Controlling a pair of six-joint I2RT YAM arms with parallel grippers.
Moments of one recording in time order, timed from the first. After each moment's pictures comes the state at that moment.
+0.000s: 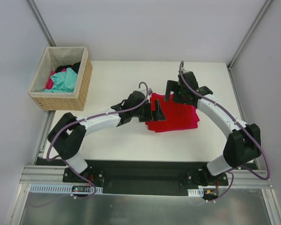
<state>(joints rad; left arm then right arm) -0.78 1.67 1.00 0.05 0.31 -0.80 0.43 1.52 1.28 -0.58 0.07 0.46</state>
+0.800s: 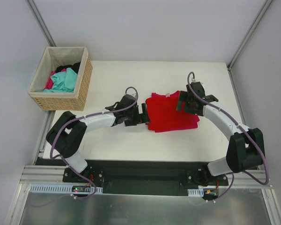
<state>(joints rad) -0.67 1.63 0.91 -0.12 0.18 -0.77 0.35 1.45 1.04 -0.60 0.23 0.46</state>
